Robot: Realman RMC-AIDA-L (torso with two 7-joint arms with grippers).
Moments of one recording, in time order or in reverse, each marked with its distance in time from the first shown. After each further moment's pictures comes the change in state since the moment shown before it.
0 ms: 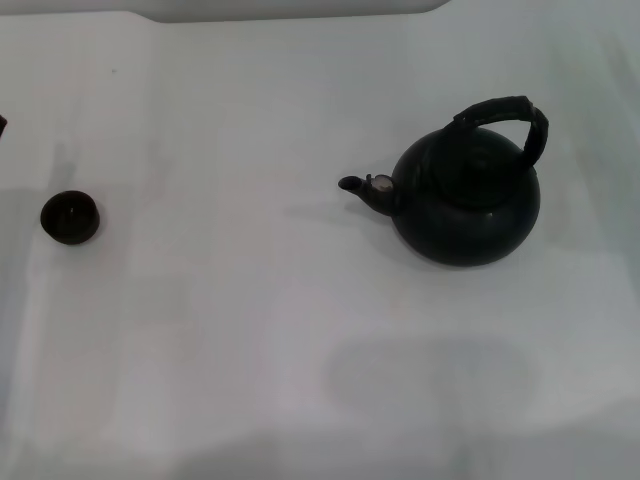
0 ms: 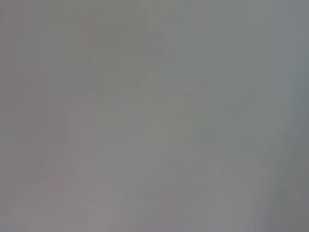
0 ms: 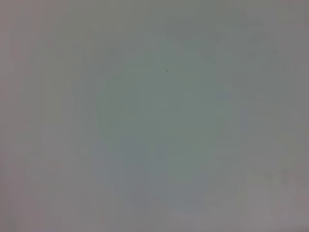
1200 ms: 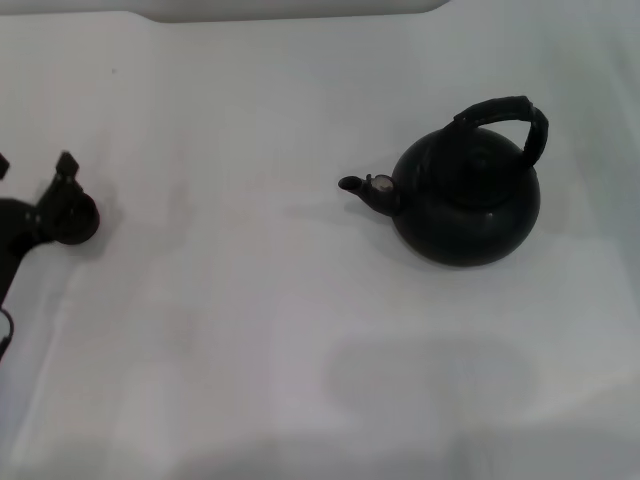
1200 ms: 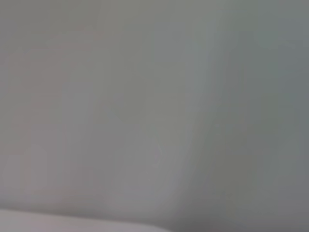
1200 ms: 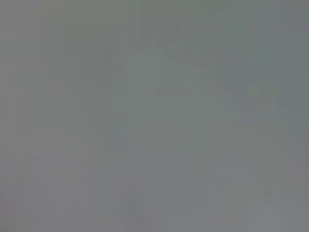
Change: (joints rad) left arm 0.075 -0.003 0.000 -0.001 0.254 0.015 0.001; right arm 0.028 -0.004 0.026 -0.017 0.000 -0.027 -0.010
